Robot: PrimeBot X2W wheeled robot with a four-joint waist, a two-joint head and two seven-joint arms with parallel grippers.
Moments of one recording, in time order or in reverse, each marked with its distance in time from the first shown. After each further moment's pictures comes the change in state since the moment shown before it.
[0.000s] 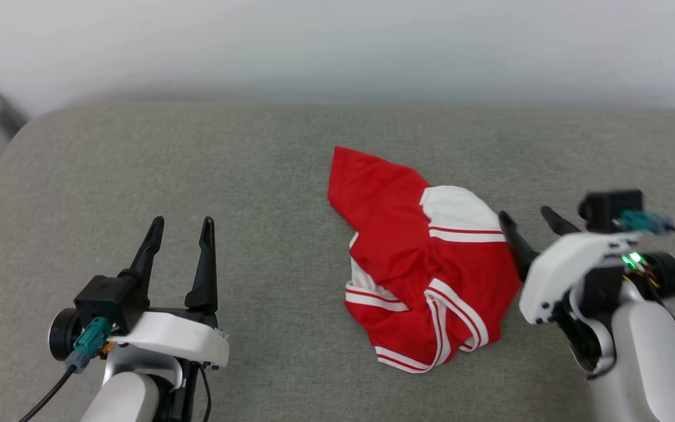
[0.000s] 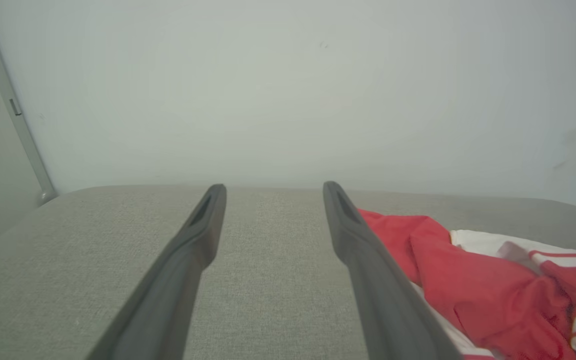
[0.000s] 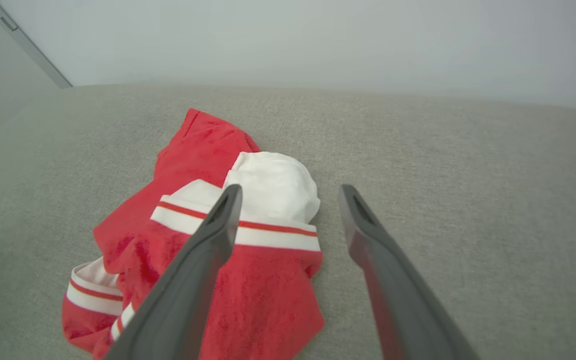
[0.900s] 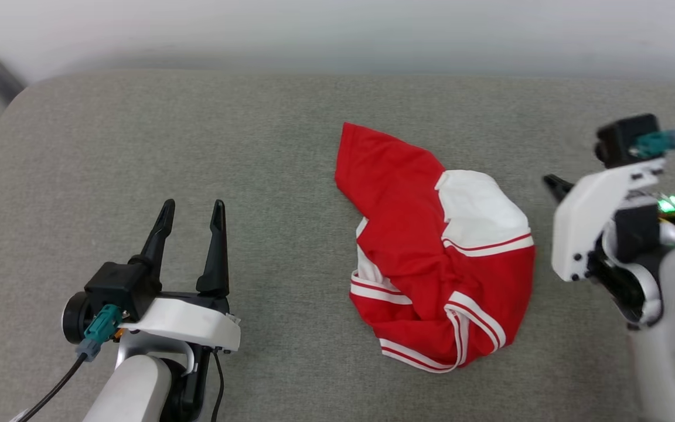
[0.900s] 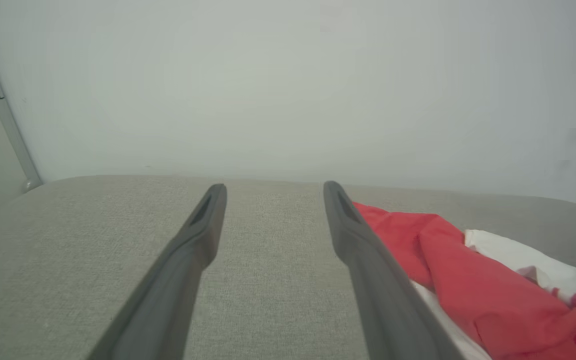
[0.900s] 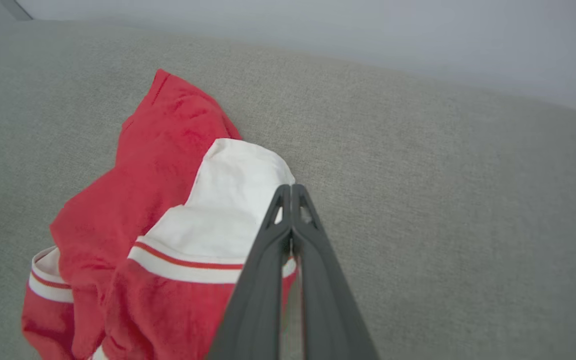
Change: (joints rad) left arm -0.065 -0.036 -0.018 0.054 0.000 -0.025 -0.048; right arm -0.174 -0.096 0.056 -0.087 0.009 0.000 0.421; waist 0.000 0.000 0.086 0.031
